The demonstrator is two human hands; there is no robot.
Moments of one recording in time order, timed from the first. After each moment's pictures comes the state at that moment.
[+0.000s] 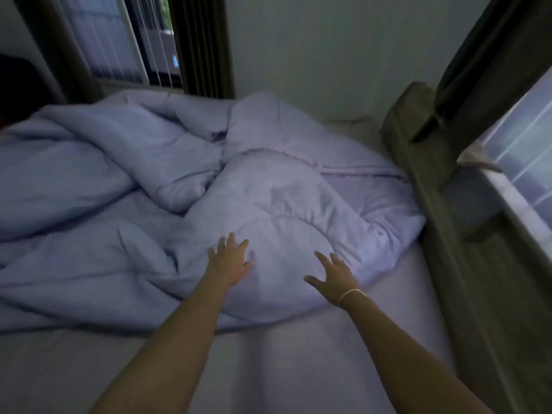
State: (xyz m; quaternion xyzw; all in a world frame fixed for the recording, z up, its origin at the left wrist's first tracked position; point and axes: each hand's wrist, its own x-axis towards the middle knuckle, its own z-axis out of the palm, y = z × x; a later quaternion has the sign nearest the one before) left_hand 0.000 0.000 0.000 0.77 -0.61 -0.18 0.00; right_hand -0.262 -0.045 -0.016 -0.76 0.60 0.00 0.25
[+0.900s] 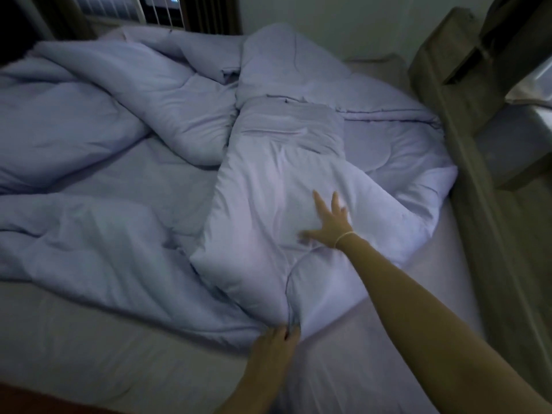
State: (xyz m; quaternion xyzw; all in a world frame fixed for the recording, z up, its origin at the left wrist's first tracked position) left_hand -0.100 0.237 -0.102 0.64 -0.75 -0.15 -0.01; right_hand -0.195 -0.036 -0.045 -0.77 0.57 0.03 0.28
